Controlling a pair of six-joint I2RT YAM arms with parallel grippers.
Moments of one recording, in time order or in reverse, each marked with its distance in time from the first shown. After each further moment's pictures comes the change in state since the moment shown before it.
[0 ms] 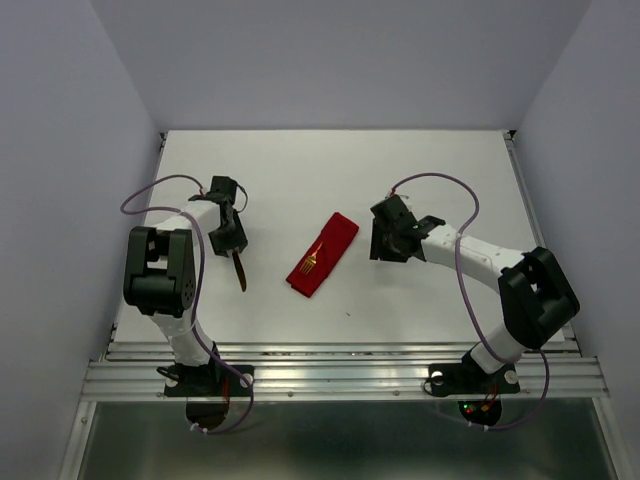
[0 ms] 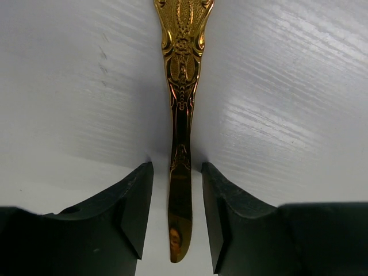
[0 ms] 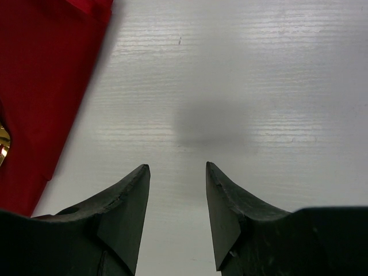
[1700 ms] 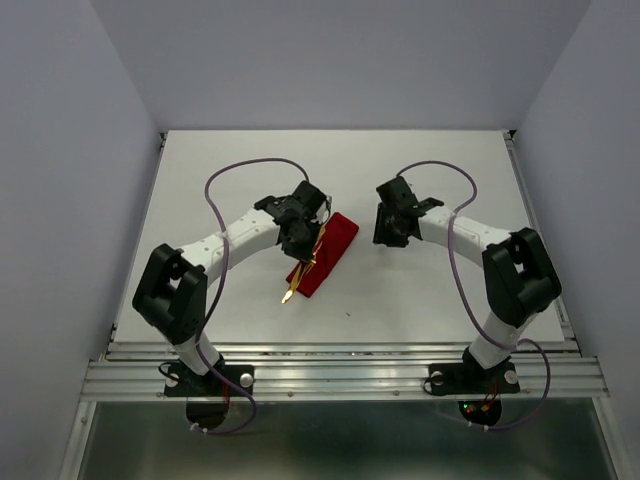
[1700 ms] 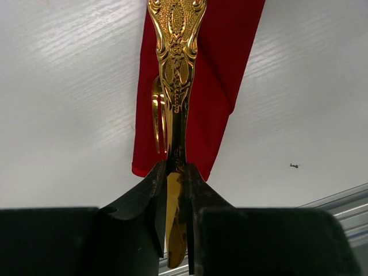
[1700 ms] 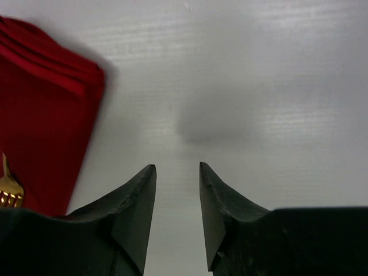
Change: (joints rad) left arm -0.560 -0.114 0.171 -0.180 0.127 0.157; right arm -0.102 0.123 0.111 -0.004 -0.070 -0.027
